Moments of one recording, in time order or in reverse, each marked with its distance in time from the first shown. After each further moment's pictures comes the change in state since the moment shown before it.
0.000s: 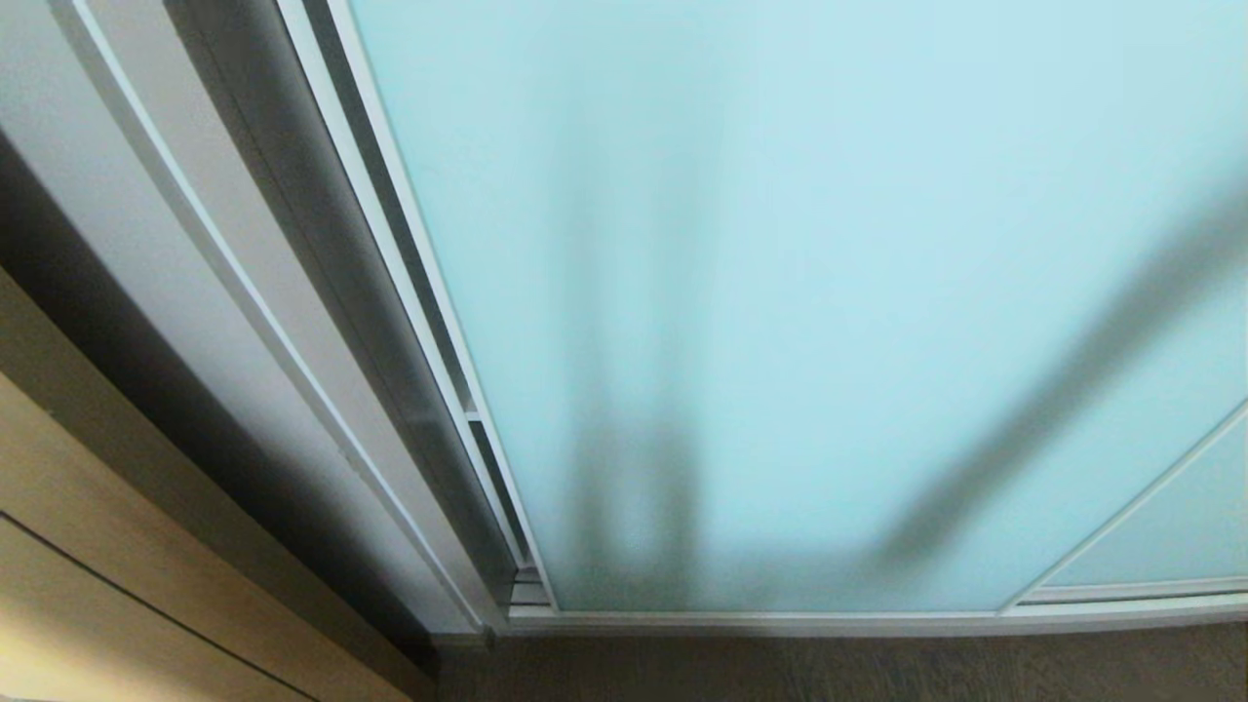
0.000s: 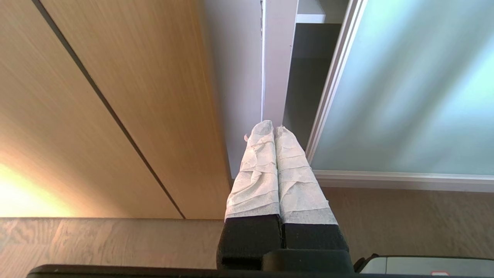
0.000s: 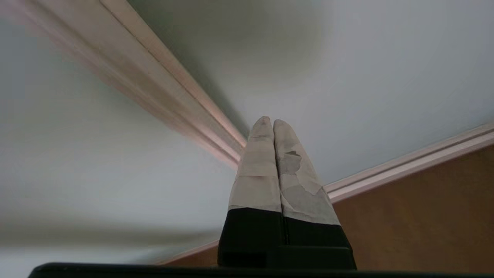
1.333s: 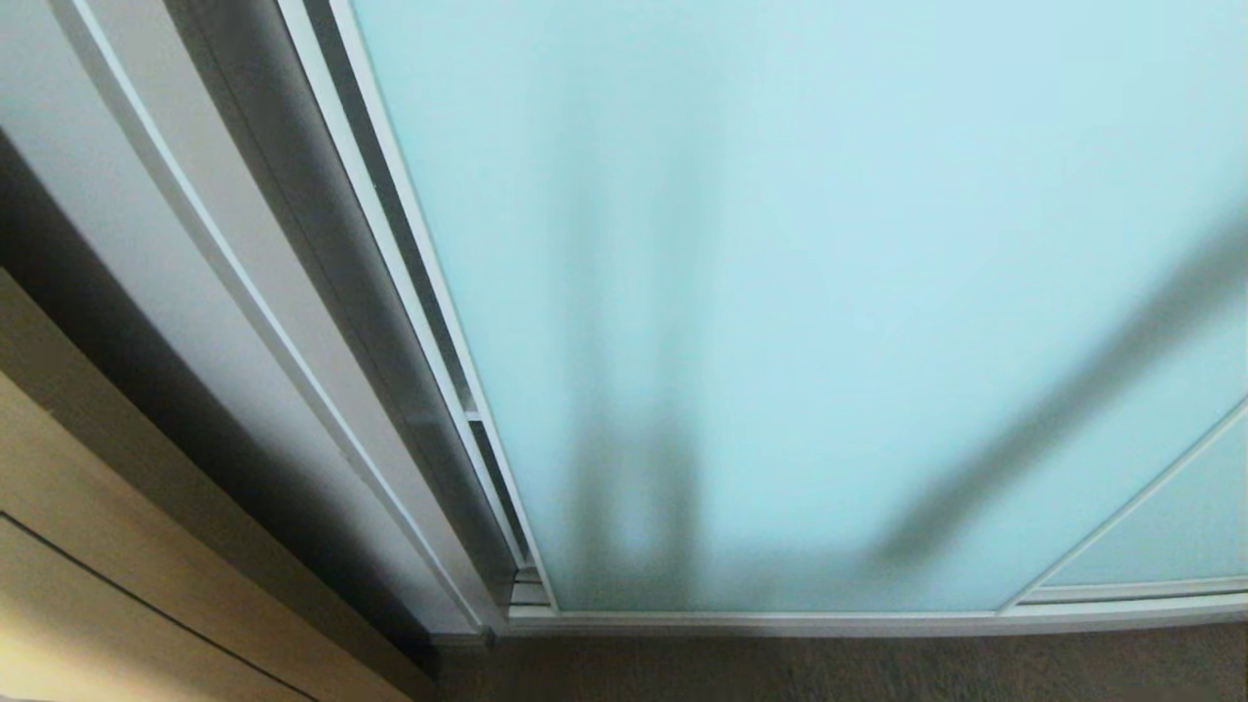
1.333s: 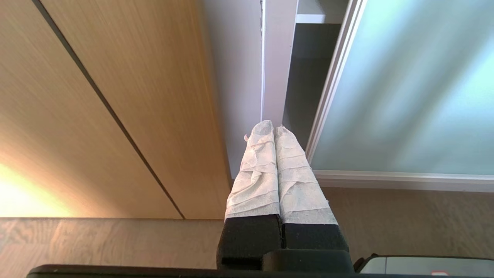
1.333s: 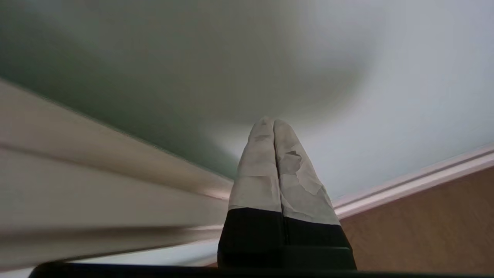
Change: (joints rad) left arm 0.000 0.000 0.000 0.000 0.000 0.000; right arm 0.135 0.179 -0.146 -0.041 -0.097 0.066
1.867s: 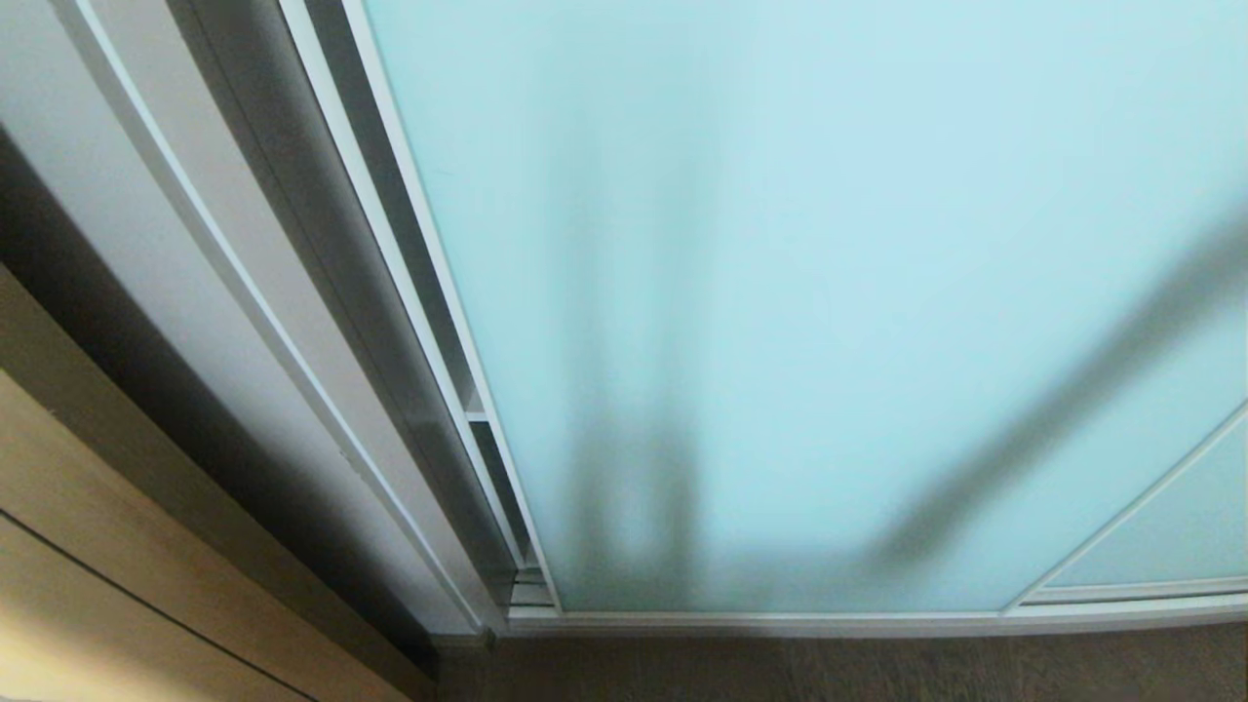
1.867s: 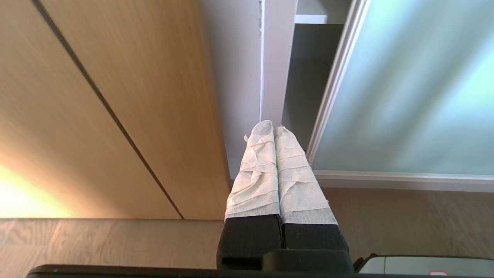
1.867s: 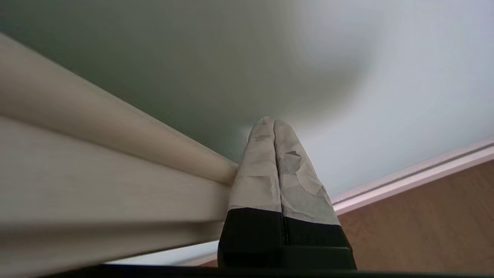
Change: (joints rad) left arm 0.000 0.000 0.000 0.000 -0.001 0.000; right arm 0.041 -0.010 0.051 -0.014 -0.018 0.010
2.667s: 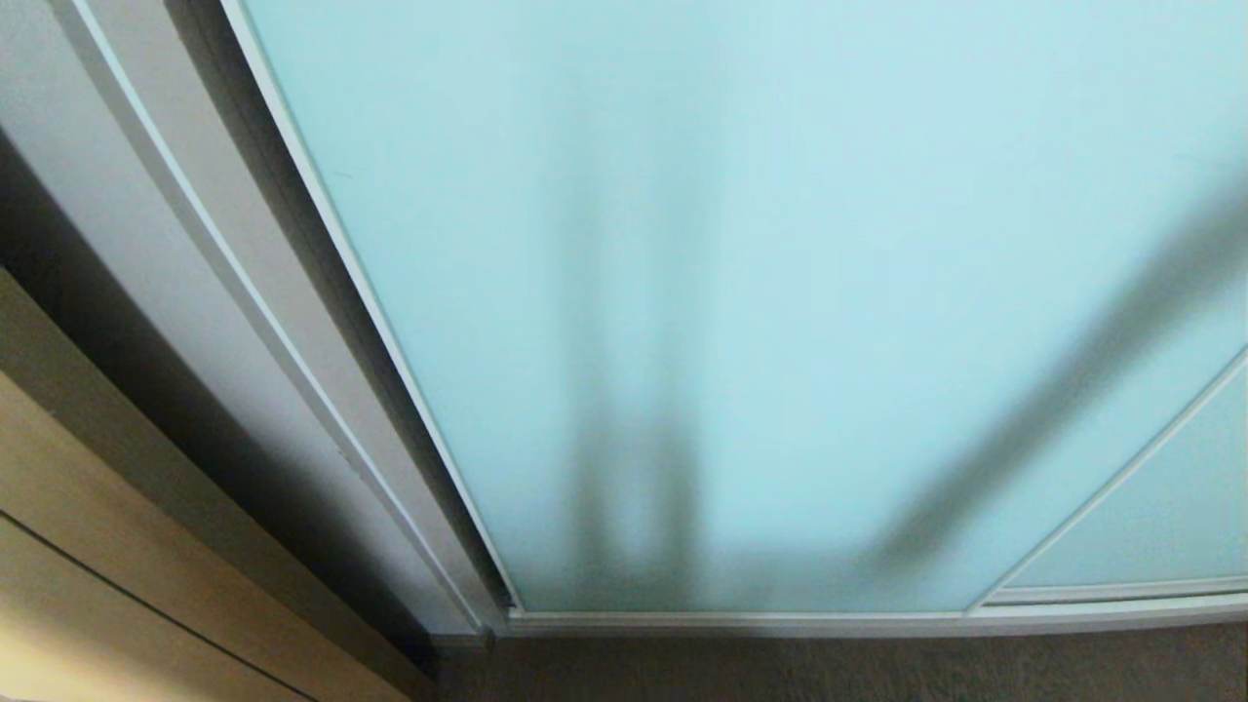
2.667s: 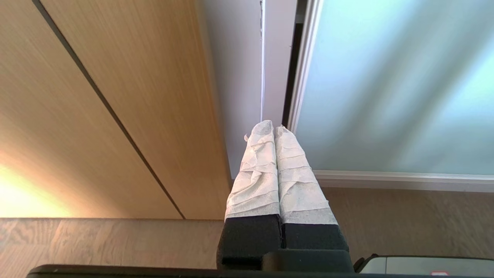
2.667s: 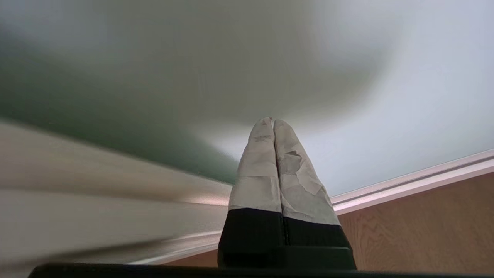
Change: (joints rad) left arm 0.000 0.000 0.000 0.000 0.001 0.000; right arm 0.064 -0.096 0.084 0.002 0.000 0.002
